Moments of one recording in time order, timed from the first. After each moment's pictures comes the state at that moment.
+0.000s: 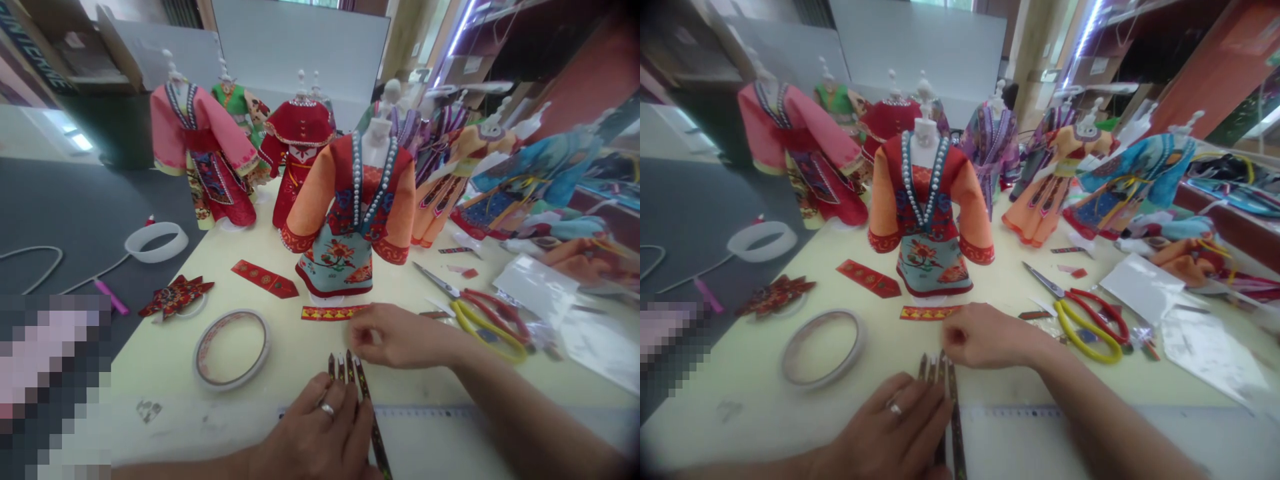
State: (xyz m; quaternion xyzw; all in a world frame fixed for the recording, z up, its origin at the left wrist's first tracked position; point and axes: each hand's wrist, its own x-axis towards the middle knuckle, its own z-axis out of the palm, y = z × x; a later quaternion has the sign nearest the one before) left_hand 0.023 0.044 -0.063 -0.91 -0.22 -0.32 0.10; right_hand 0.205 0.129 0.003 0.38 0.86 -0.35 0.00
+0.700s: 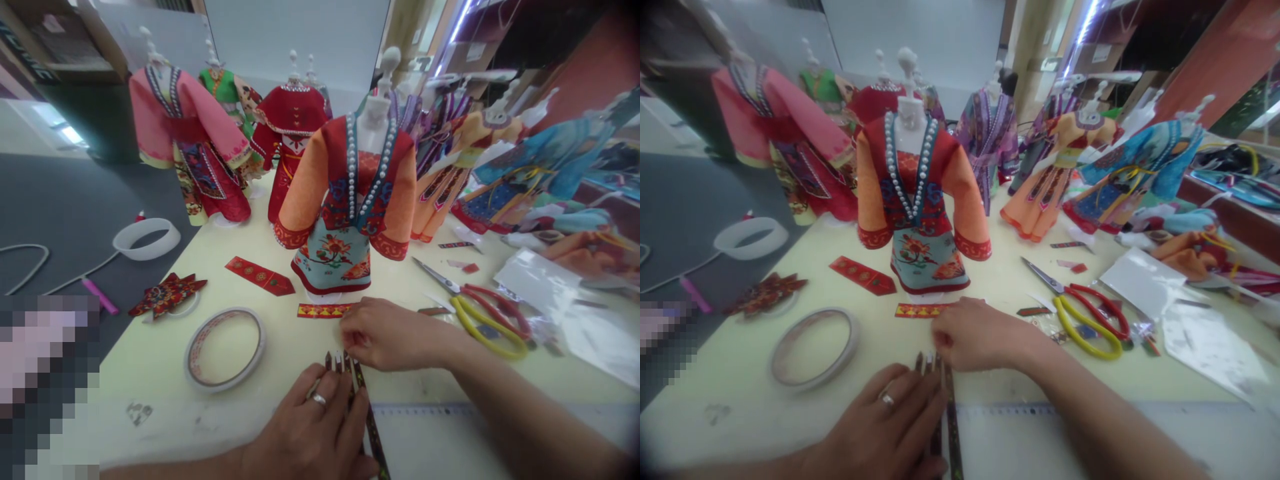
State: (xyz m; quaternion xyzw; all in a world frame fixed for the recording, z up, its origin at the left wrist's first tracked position) left_hand 0.021 0.046 -0.059 -0.92 -0.24 -0.29 0.07; right_hand 0.195 0.132 0.001 0.36 0.90 -0.26 0.03
